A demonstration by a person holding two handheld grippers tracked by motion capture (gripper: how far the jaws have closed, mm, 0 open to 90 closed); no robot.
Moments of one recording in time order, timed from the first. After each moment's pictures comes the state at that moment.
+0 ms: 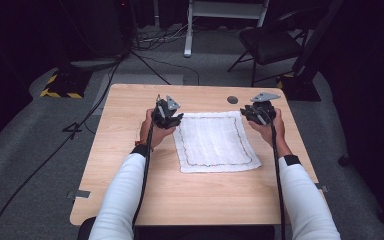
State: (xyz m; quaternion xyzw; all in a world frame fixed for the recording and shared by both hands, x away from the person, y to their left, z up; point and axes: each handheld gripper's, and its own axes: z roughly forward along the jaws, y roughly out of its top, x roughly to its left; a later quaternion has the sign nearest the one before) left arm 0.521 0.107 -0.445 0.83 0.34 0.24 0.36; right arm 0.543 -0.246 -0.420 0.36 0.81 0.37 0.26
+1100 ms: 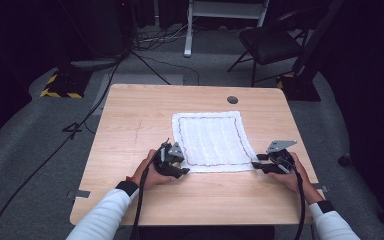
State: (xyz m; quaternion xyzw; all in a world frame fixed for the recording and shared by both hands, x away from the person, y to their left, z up) left arm 0.411 0.101 -0.488 0.92 0.22 0.07 0.33; right arm 0.424 -0.305 -0.488 0.30 0.88 0.34 0.12
